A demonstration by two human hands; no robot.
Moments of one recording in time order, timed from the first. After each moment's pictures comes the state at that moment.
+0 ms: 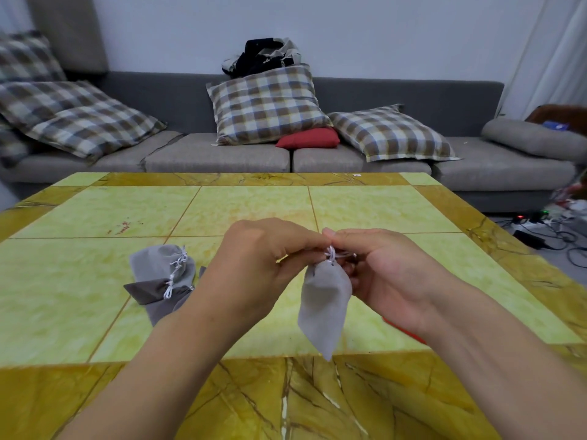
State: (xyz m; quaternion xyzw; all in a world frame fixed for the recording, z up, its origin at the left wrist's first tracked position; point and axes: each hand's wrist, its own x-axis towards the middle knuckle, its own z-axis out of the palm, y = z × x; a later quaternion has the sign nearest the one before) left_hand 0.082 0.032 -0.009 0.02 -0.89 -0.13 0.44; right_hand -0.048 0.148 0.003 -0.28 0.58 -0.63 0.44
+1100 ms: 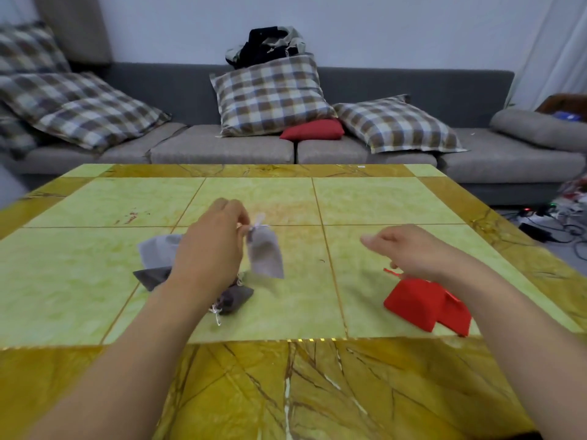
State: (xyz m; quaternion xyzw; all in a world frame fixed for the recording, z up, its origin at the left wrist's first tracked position) left_hand 0.093 -0.037 -0.049 0.34 -0.88 -0.06 0.32; right_hand -0.132 0.150 -0.028 -0.37 0.86 -0.27 0.21
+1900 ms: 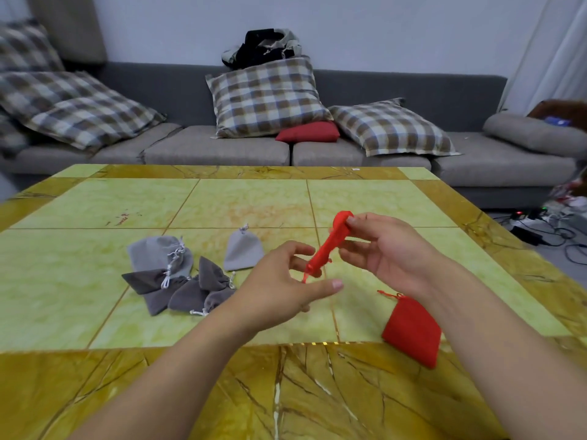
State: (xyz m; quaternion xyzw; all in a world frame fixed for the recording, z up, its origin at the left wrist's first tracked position) left_hand 0.059 0.050 -0.048 0.28 -0.78 -0.54 0.16; right_hand -0.107 0.135 -0.024 -0.25 0.54 -0.67 0.45
